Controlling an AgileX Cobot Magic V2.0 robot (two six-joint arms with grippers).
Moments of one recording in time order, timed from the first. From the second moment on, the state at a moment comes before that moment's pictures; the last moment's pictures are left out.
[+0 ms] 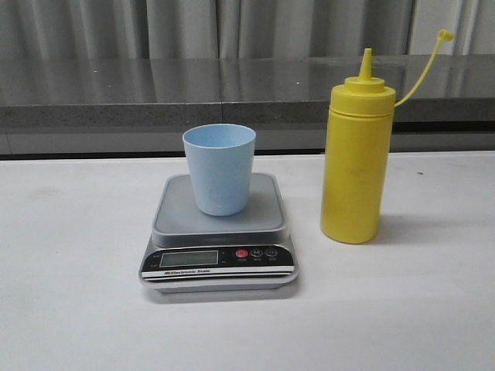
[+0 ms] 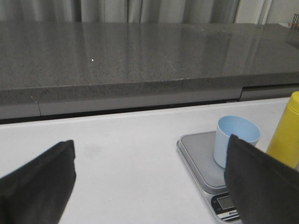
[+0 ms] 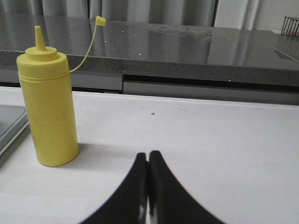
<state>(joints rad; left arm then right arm) -0.24 0.23 -0.48 0.01 0.48 -0.09 0.06 -0.01 0.03 -0.03 0.11 0.03</state>
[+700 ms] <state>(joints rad) -0.24 0.19 -0.47 0.02 0.48 -0.09 0.06 -0.01 0.03 -0.03 0.11 0.03</state>
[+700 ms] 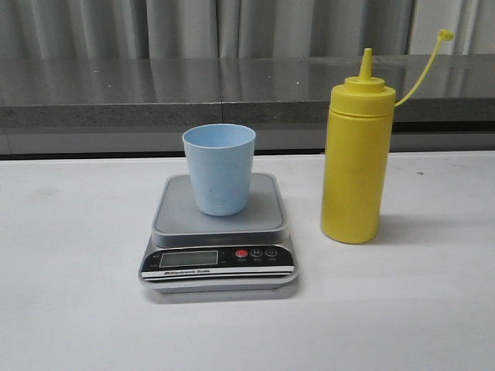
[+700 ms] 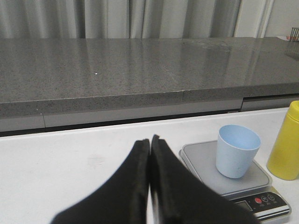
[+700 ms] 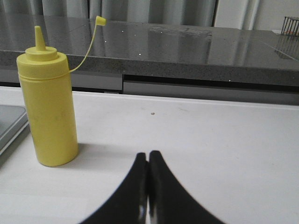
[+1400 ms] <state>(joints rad) -0.24 0.15 -0.29 0.13 0.29 -0.09 0.06 -0.01 0.03 -0.03 0.11 0.03</state>
